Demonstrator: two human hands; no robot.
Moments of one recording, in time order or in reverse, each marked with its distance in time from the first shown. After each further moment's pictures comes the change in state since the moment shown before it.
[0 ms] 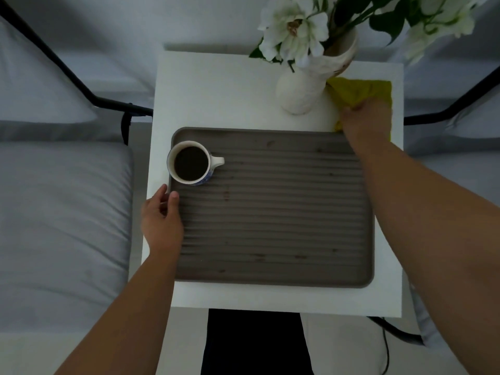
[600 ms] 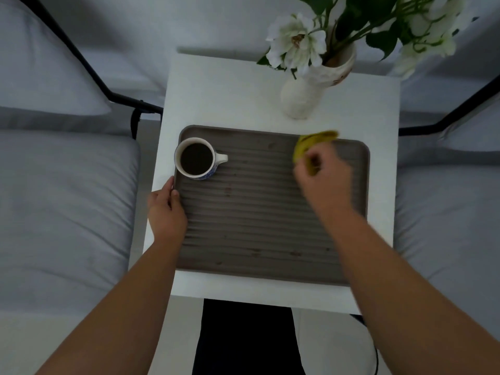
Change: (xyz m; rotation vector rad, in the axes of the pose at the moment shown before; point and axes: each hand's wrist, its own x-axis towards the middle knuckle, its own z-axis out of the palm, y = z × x) left_hand -0.004 0.000 -0.004 0.114 -0.048 0.051; right_hand -0.142 -0.008 0.000 0.242 -0.002 -0.450
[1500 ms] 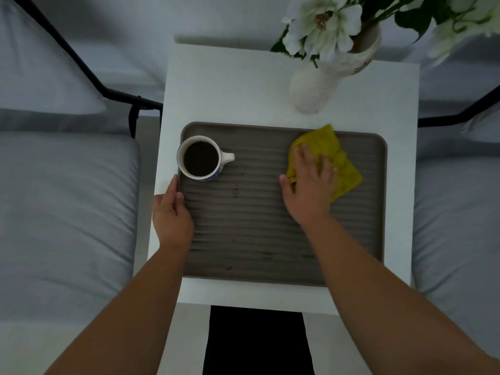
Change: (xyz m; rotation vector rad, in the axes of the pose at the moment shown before) left_hand 0.009 -0.017 0.011 -0.020 0.021 0.019; right_hand -0.017 0.046 0.080 -0.509 -0.276 0.062
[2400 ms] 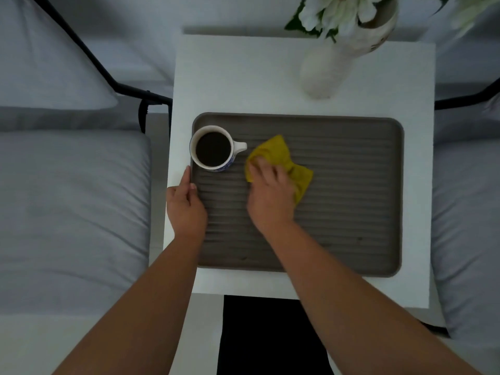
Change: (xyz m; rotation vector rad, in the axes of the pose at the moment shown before) left_hand 0.001 0.003 -0.003 -0.029 -0.037 -0.016; right_hand -0.043 -0.087 0.029 -0.007 0.079 -0.177
